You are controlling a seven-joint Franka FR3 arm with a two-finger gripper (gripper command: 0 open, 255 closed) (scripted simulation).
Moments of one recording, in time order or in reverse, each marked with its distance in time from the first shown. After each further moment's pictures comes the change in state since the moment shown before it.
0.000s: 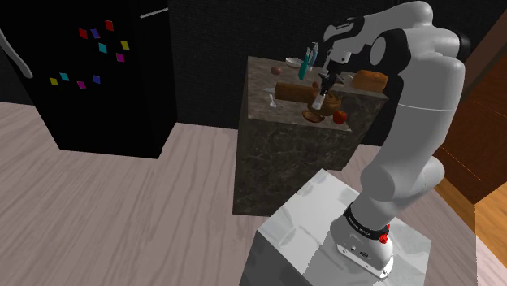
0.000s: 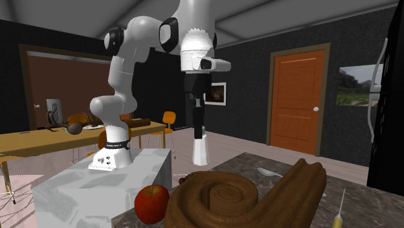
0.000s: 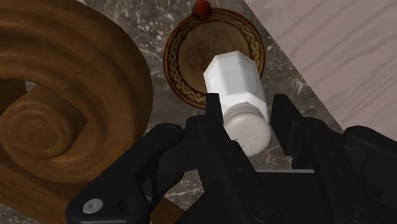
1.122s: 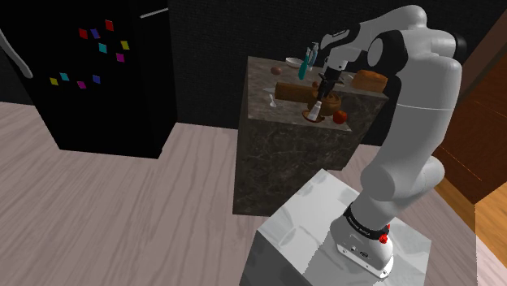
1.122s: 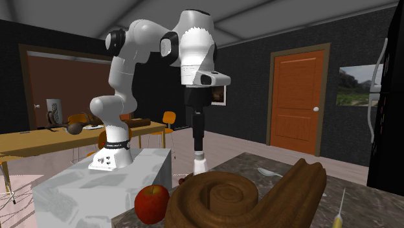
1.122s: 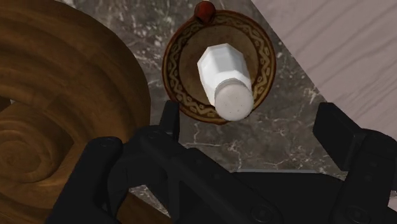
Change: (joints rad) arm 0.001 0.020 0.005 -0.061 0.013 0.079 -0.012
